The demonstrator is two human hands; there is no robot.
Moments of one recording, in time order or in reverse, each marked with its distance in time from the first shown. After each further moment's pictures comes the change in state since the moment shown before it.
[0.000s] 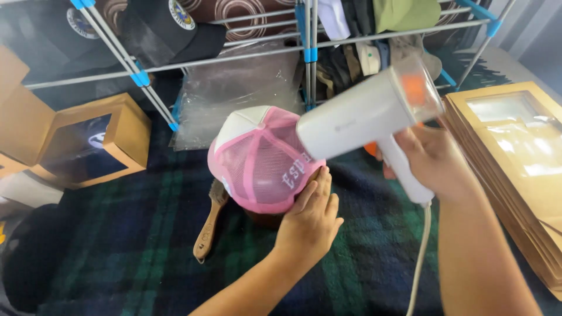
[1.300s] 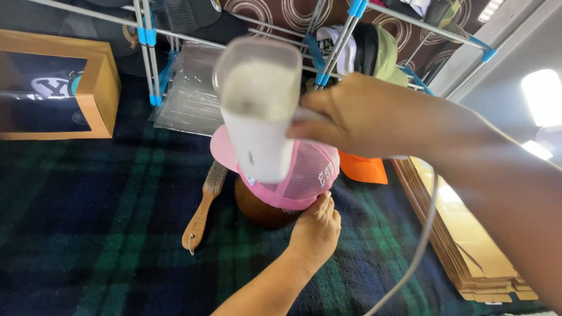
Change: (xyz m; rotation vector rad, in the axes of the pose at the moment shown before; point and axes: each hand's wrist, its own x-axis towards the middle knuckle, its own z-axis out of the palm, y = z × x) left_hand -0.014 0.024 0.036 -0.302 -0.182 -0.053; right_hand 0.015 -0.250 0.216 -1.532 -0.552 -0.032
